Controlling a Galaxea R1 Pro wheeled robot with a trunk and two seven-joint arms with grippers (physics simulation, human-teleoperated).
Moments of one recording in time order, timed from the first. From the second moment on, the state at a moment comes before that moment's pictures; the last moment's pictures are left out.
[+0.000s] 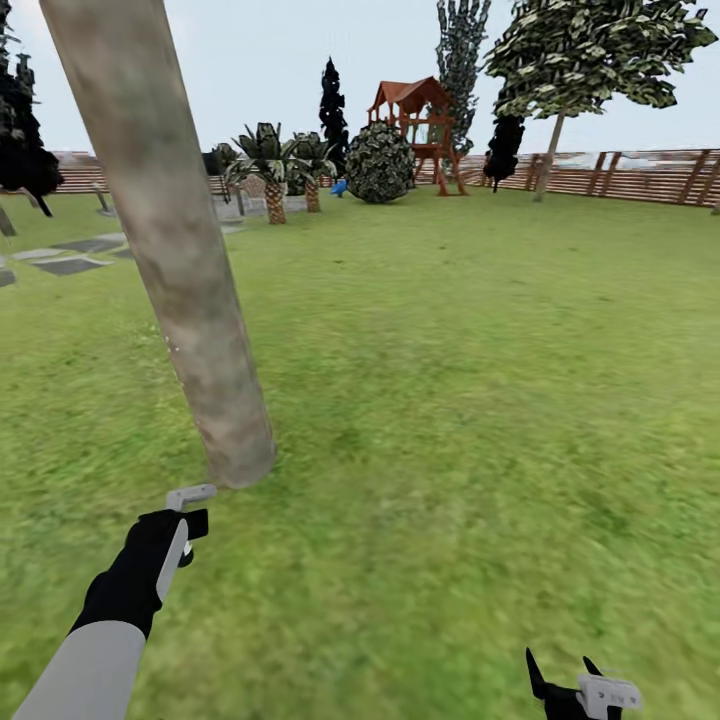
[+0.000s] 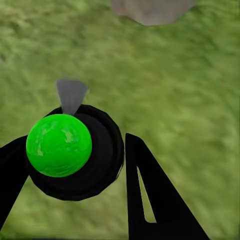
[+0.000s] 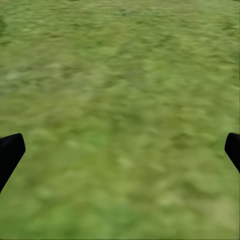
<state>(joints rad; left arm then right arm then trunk) -0.62 0.04 0.25 -0.93 -0.03 0.68 0.18 -0.37 -0.18 0.11 -0.03 -0.42 -0.93 0.23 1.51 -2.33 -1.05</state>
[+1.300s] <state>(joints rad) -0.62 0.04 0.25 -0.93 -0.03 0.68 0.18 -0.37 -0.18 0.11 -0.03 -0.42 -0.93 0.23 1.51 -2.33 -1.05</state>
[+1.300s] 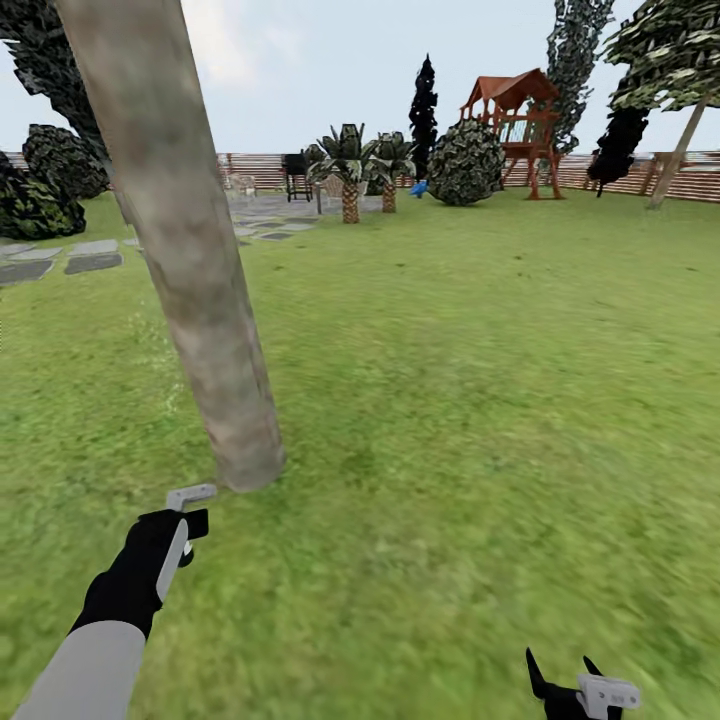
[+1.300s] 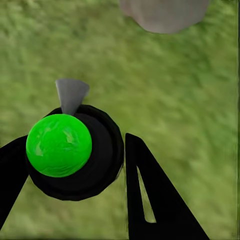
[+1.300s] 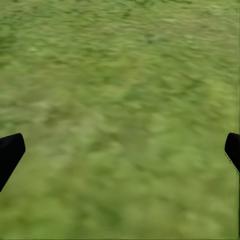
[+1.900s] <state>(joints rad) -0.65 0.04 0.18 -0.79 -0.04 0.68 0.17 -0.37 -0.18 0.11 -0.03 -0.42 -0.93 0.23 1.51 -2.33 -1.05</state>
